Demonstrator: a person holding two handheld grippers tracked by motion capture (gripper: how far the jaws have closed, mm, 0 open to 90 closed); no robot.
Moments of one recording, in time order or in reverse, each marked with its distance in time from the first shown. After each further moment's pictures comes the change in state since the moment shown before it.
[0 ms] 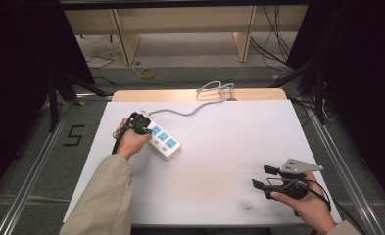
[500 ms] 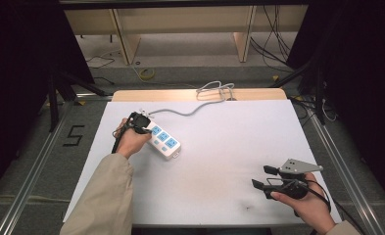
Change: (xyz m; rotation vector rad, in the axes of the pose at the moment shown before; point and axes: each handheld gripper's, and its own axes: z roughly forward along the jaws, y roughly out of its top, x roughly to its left) left arm 0.000 0.002 0.000 0.029 -0.004 -0.008; right arm 0.000 0.000 0.000 0.000 0.000 0.000
